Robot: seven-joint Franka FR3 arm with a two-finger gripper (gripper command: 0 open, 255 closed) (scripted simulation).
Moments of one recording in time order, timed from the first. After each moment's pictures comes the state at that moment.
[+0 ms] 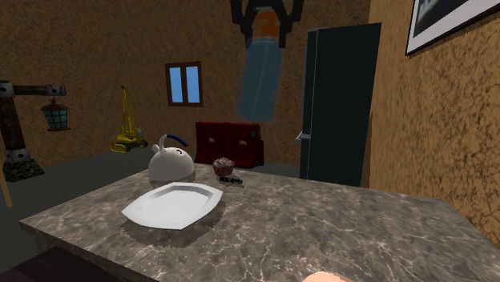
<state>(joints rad) 0.07 -0.15 -0.67 -1.61 0.10 1.61 -0.62</state>
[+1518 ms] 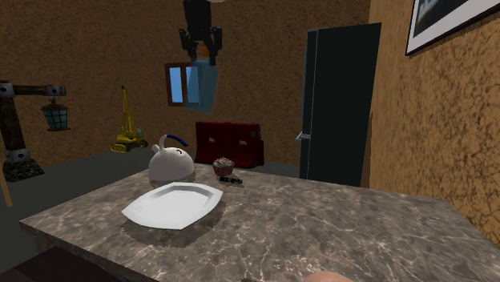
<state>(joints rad) 0.27 -0.04 -0.36 -1.53 0.10 1.70 -0.11</state>
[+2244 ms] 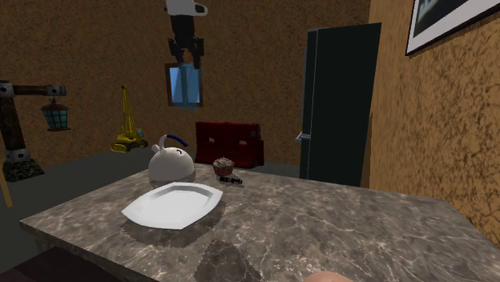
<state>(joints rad) 0.35 0.24 -0.28 -1.18 0.14 1.63 0.07</state>
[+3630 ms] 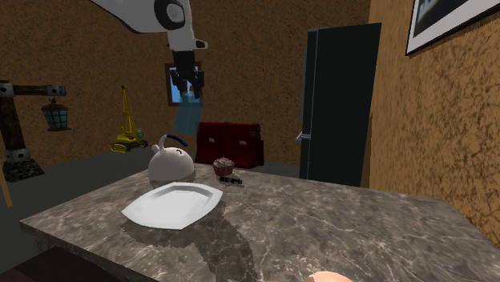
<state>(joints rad) 0.38 0.17 -0.27 -1.55 0.12 1.94 0.07</state>
